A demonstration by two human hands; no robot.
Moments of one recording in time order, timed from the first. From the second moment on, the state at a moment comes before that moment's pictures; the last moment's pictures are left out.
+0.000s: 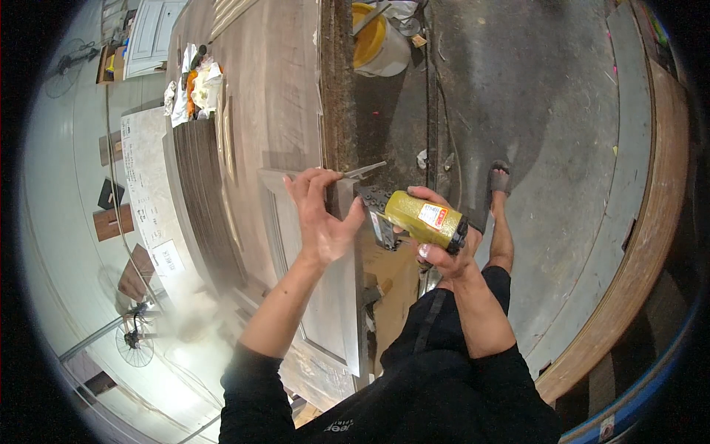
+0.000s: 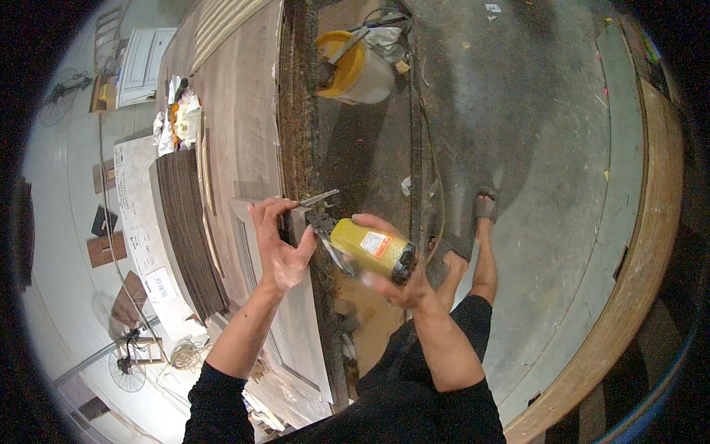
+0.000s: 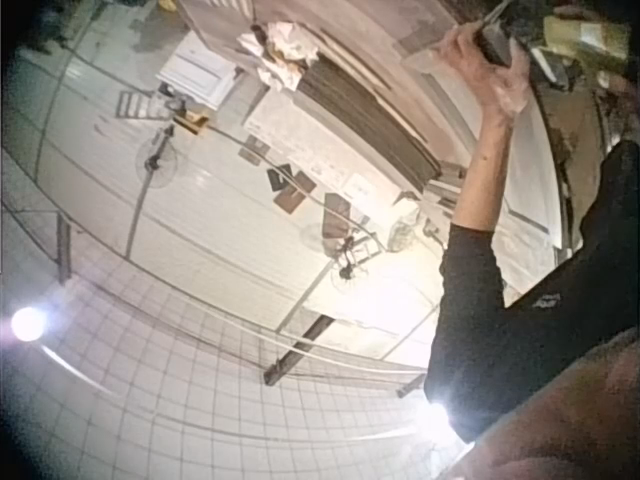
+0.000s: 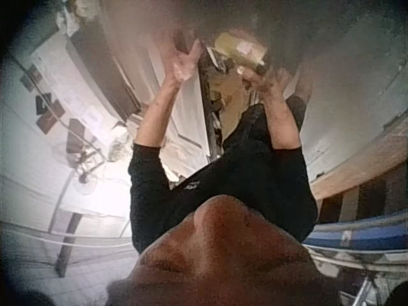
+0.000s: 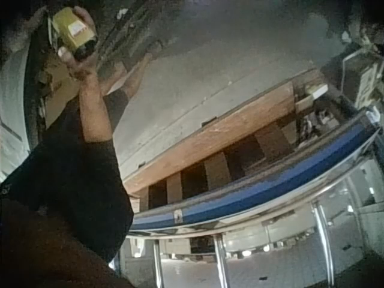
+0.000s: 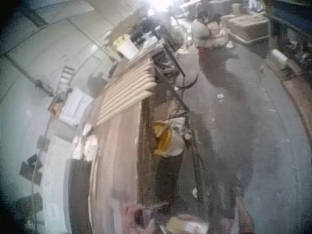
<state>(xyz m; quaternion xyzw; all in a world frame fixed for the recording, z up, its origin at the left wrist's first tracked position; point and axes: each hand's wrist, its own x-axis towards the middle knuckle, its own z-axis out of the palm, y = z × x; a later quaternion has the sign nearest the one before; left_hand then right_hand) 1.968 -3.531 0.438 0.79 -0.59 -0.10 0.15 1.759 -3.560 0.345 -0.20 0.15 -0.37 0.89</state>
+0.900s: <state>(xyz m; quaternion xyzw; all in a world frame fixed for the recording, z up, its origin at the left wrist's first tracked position) 1.958 -3.446 0.464 0.89 -0.41 -0.07 0.21 1.785 -3.714 0.503 -0.75 0.23 -0.29 0.54</state>
